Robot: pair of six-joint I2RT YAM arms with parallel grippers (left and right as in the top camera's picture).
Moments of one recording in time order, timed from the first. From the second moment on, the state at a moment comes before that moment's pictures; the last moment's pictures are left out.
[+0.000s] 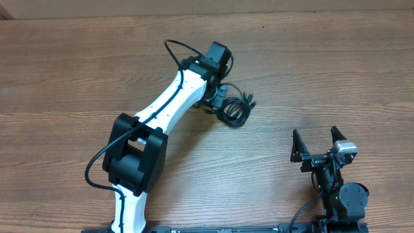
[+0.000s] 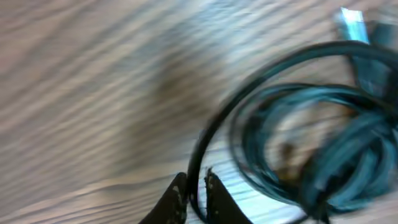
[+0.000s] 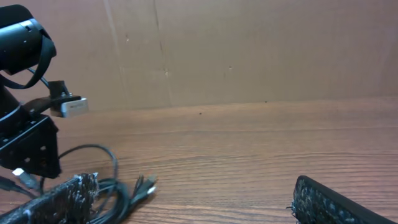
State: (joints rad) left arm -0.50 2.10 1.68 -0.92 -0.05 -0.15; right arm 0.01 0.01 0.02 -0.02 -0.10 0.11
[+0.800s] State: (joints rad) left arm -0.50 2.10 2.08 -1.41 0.12 -0.19; right arm 0.01 0.01 0.02 -0.03 -0.10 0.11
